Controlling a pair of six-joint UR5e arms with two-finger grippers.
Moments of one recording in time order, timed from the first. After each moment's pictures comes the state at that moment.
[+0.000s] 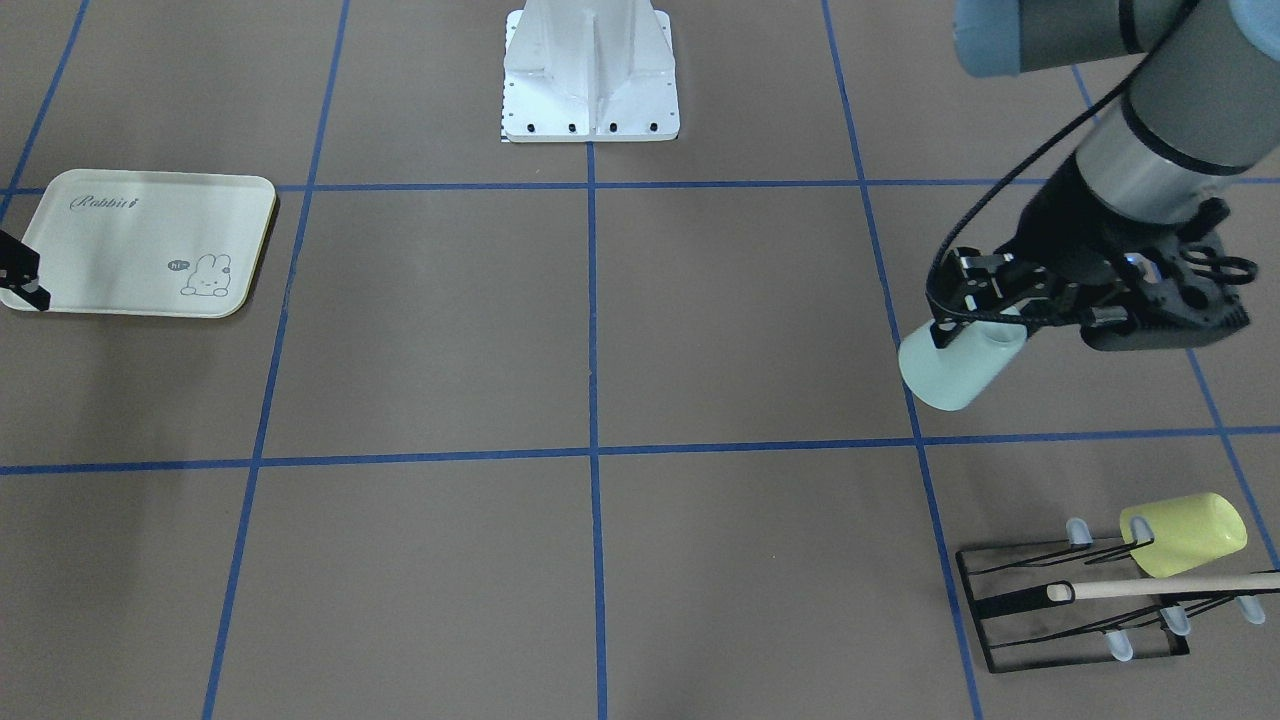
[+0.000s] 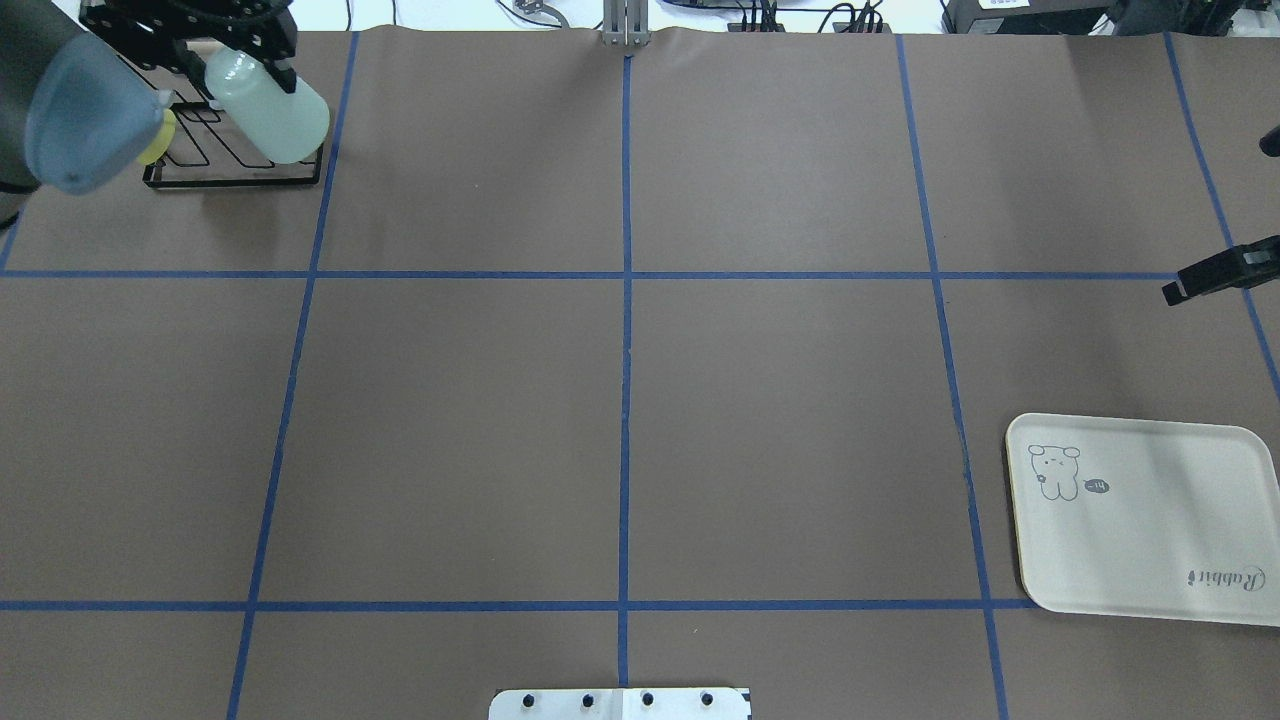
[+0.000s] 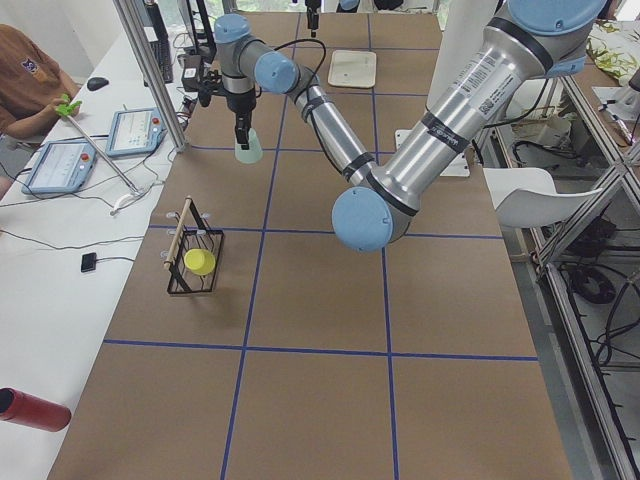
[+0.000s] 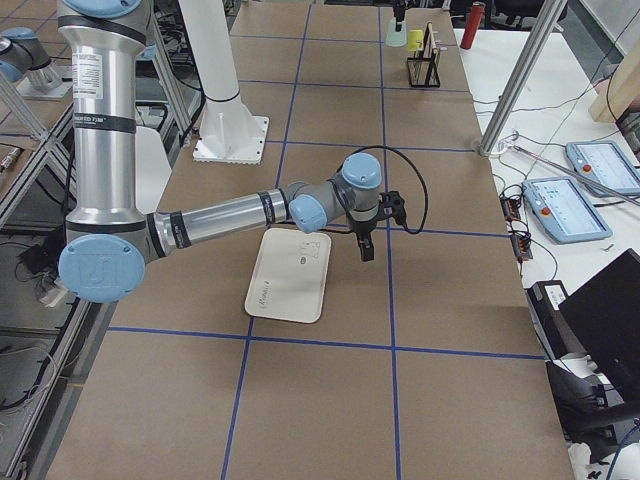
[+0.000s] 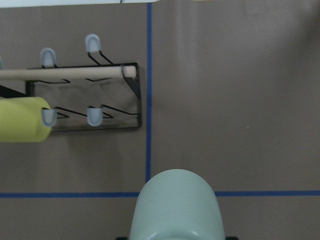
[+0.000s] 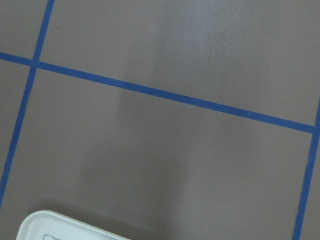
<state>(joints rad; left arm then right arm) -1.09 -2.26 -1.80 -1.28 -2.28 -0.85 1.18 -1.58 1.85 -1.28 2.30 0.45</state>
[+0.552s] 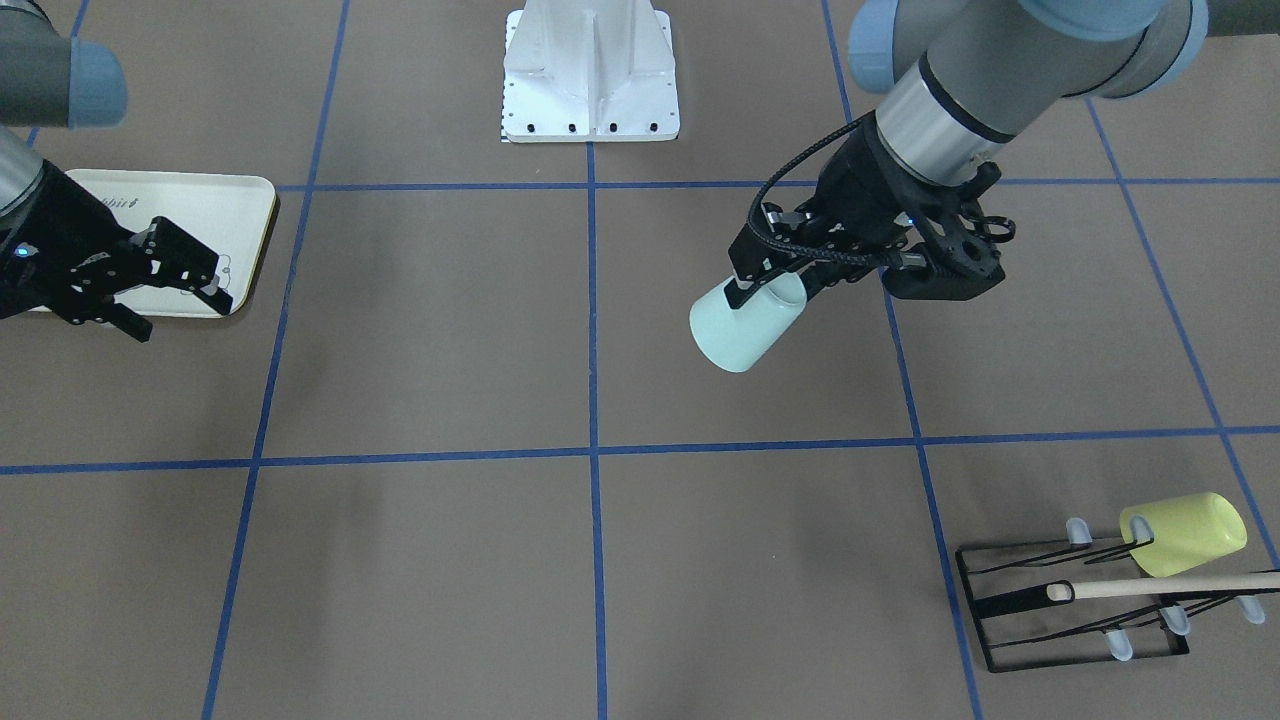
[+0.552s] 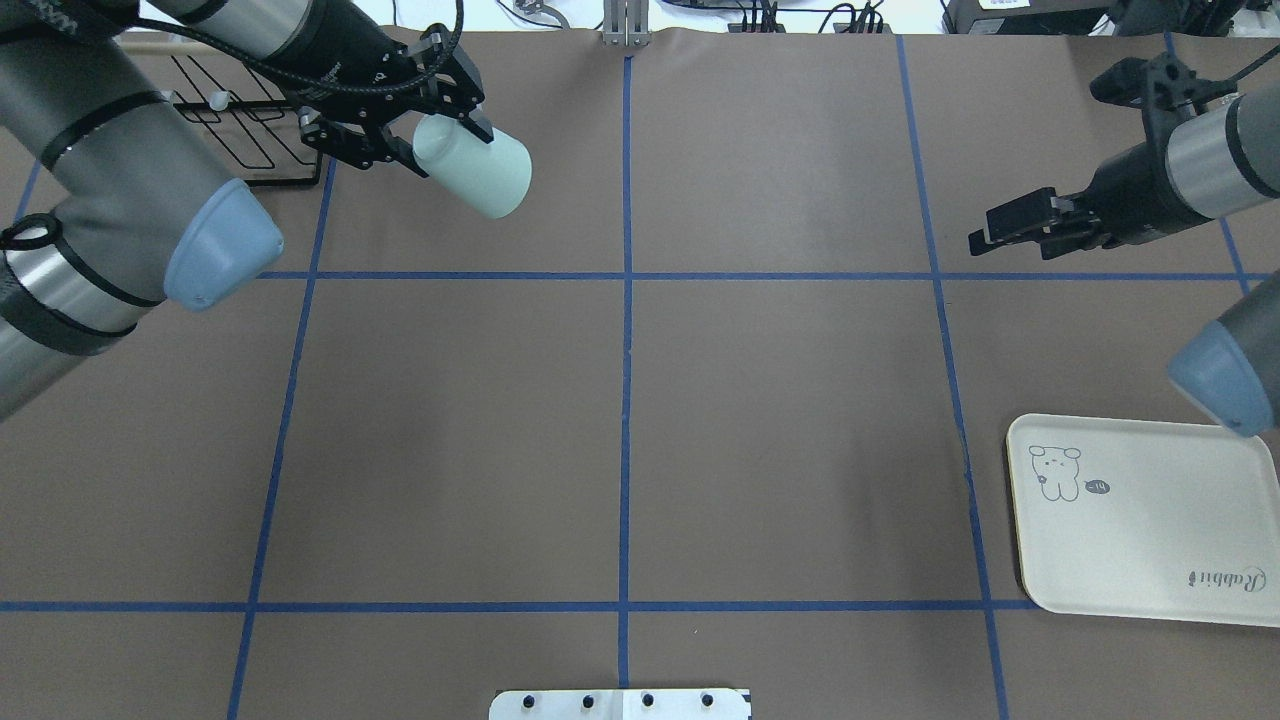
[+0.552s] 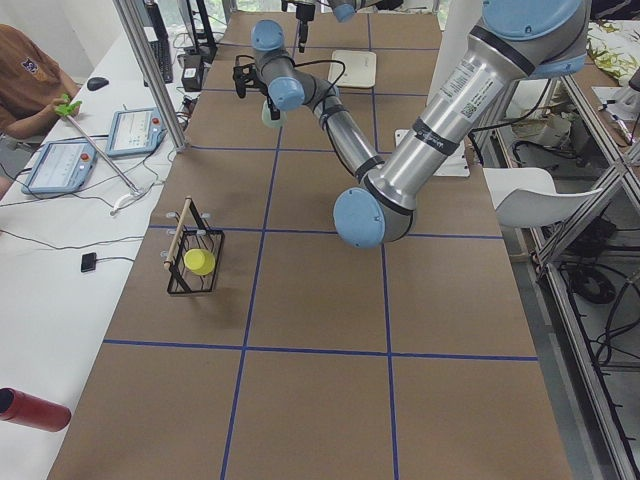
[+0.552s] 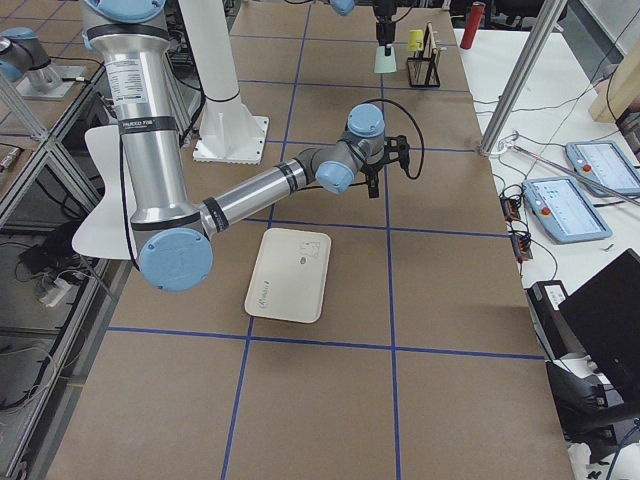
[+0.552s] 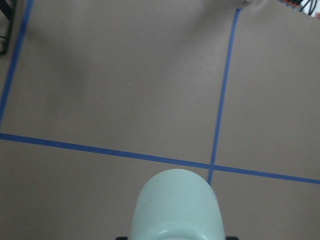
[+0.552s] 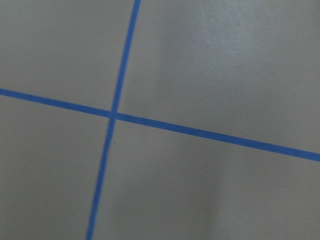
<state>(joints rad) -0.95 -2.25 -1.71 -1.94 -2.35 -1.48 1.02 -1.41 1.87 -1.02 2.31 0.98</state>
